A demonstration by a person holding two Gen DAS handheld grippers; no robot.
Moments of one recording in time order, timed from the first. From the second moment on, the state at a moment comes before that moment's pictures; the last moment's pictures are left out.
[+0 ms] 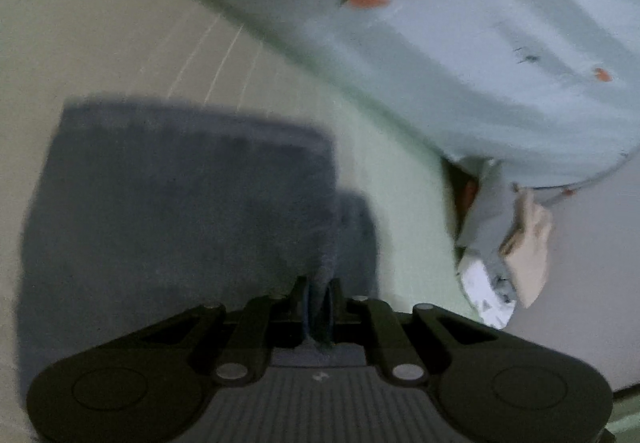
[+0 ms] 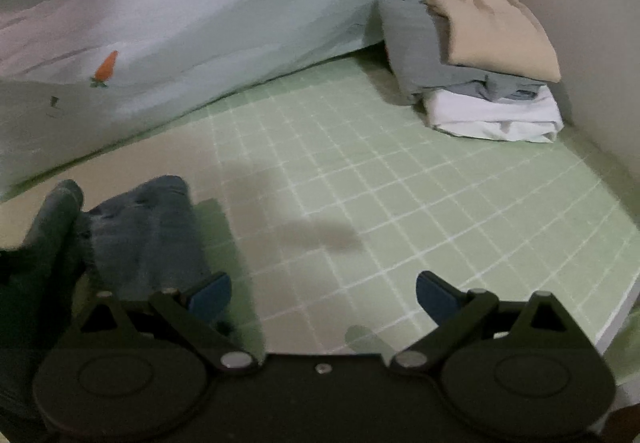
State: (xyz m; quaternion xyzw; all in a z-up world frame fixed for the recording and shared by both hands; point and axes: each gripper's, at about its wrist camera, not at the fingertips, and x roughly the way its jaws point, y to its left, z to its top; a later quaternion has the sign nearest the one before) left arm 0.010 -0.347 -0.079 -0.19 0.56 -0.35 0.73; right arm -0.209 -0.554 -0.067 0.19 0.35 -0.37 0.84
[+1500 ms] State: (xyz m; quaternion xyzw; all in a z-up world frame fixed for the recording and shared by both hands) left arm -0.003 -0.241 -0.049 -0.06 0.51 -0.26 0.82; right arm -0.134 -0.493 -0.019 0.19 0.24 -0.19 0.93
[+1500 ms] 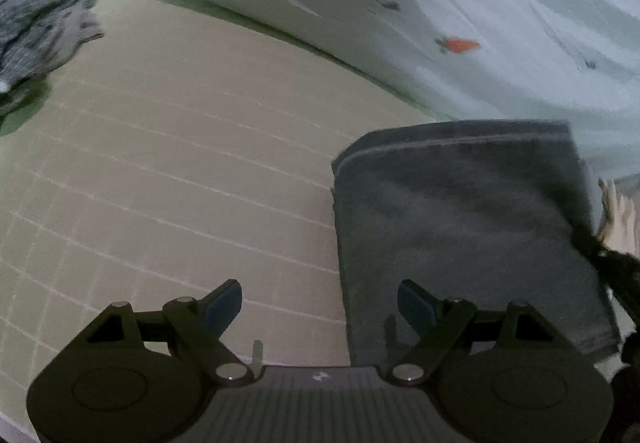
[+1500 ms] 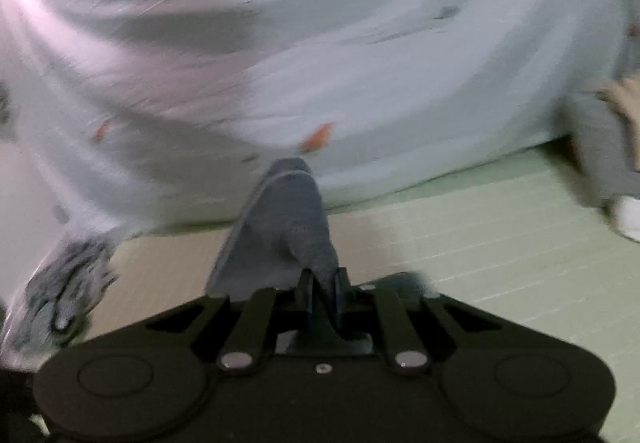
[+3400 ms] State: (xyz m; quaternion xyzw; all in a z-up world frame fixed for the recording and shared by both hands) left arm -0.034 -0.587 0.004 -0.04 0.47 -0.53 0.71; right arm -0.244 -0.714 -0.004 0.34 0.19 -0.38 0.84
